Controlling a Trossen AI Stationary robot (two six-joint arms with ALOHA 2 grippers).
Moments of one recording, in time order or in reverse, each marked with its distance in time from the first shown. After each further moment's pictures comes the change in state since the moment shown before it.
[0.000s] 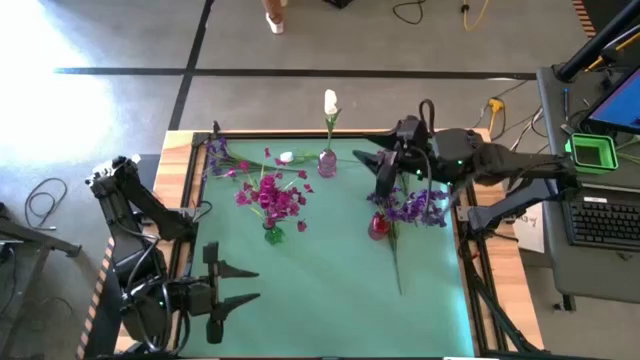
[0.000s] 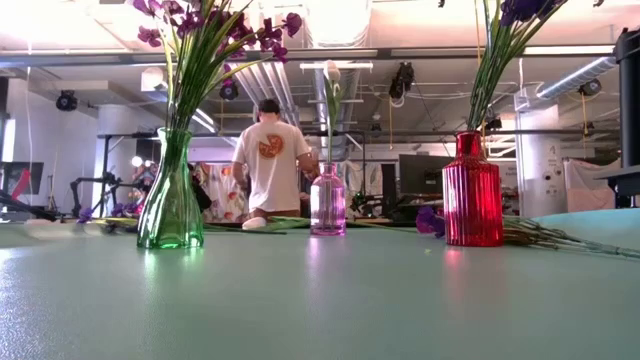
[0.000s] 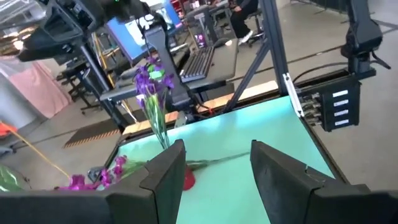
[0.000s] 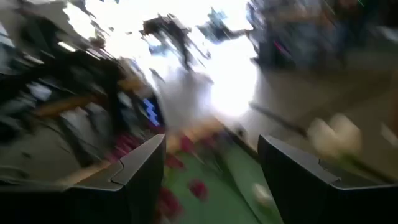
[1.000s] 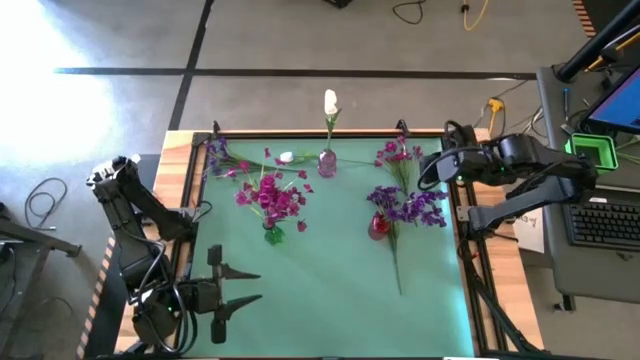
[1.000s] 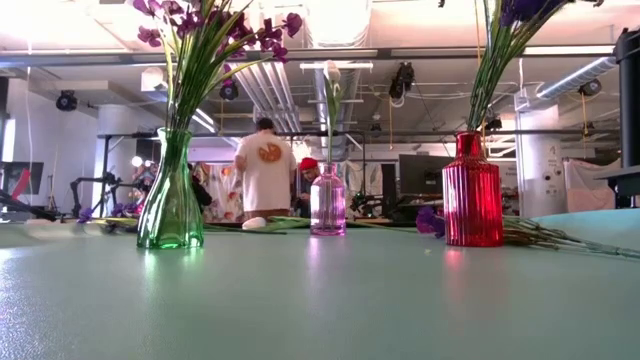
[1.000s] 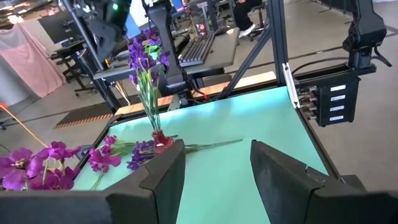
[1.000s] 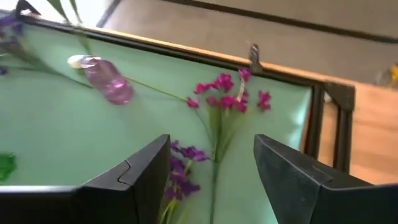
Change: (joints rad) left arm -0.001 0.001 -0.084 0.000 -0.001 -0.153; right arm -0.051 -0.161 -0.044 -1.155 0.164 0.908
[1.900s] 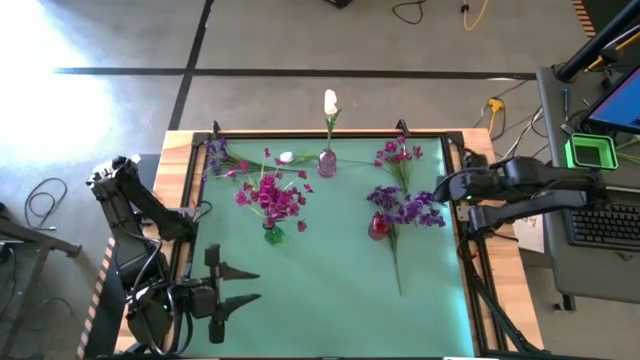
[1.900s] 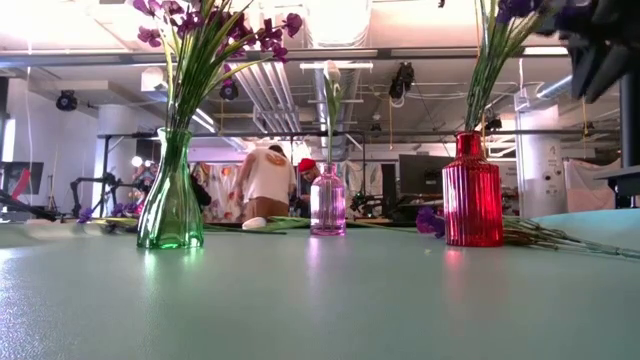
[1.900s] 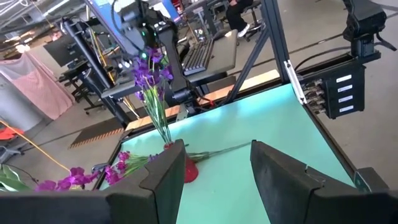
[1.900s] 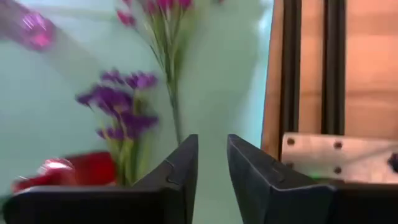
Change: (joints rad) left arm 0.000 -0.001 0.041 -0.002 -0.002 0.163; right arm 0.000 -0.262 -0.501 0.022 -0.255 0.332
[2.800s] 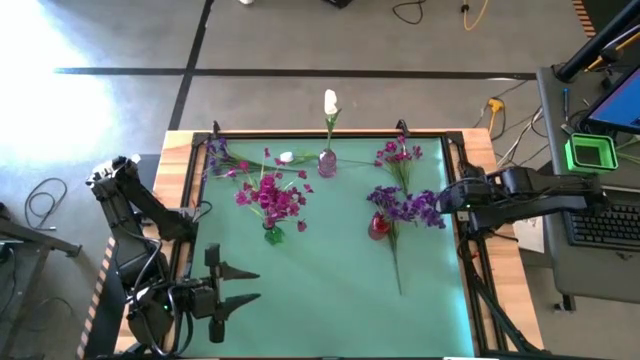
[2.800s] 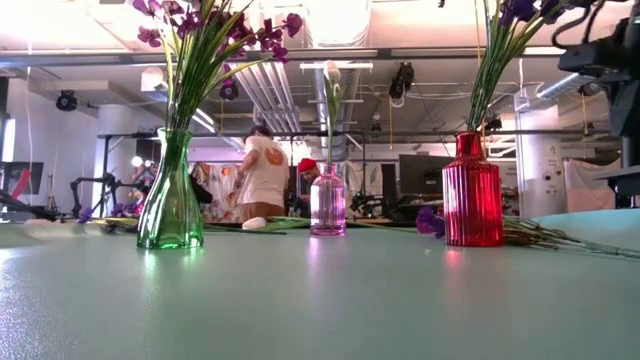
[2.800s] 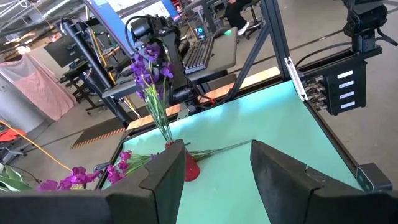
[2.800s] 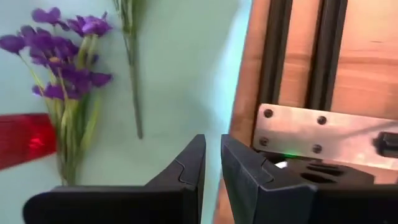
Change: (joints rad) left arm 0.000 -0.001 -0.001 -0.014 0.000 0.001; right arm 0.002 -0.222 -0.207 0.010 -0.122 -0.055
